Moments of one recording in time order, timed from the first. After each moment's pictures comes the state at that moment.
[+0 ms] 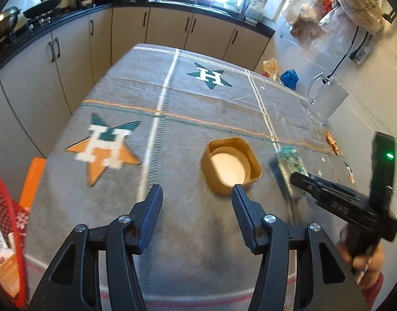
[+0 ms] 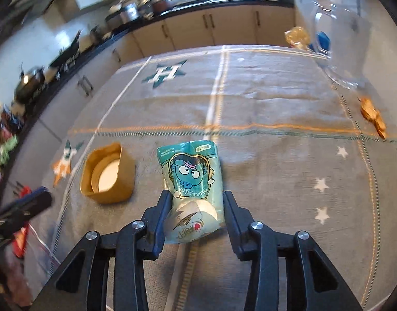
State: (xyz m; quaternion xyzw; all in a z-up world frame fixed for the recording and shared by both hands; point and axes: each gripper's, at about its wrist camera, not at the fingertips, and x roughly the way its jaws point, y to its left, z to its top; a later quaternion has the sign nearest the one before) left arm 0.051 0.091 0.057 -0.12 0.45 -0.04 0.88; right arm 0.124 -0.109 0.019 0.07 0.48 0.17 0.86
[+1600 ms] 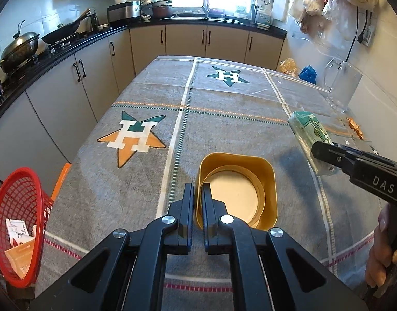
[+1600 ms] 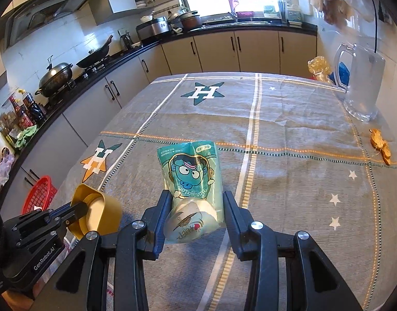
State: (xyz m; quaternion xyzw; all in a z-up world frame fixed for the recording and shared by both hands) left arm 0.001 0.079 0.047 -0.04 0.41 0.04 0.91; right arm 0.093 -0.075 0.043 0.03 0.42 0.23 0.88
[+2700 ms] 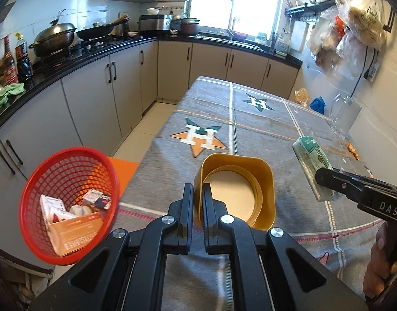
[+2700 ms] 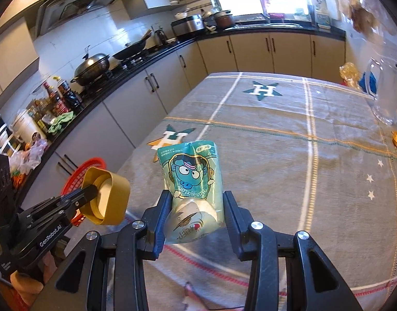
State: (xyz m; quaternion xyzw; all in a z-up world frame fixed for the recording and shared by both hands) left arm -0.094 0.158 0.085 -0.09 0.36 0.08 0.93; right arm 0.013 -0.008 0.080 0.03 0.41 0.31 0.86
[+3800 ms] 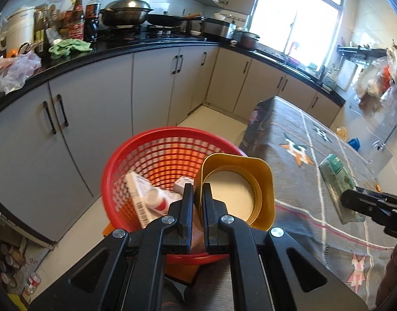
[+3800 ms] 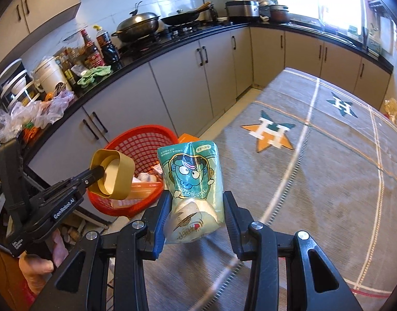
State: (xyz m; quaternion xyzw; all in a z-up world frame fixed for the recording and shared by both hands) left arm -0.180 0.319 0.057 -0.18 0.33 0.19 0.91; right arm -0.043 0.153 0.084 -0.07 0.43 0.38 0.82
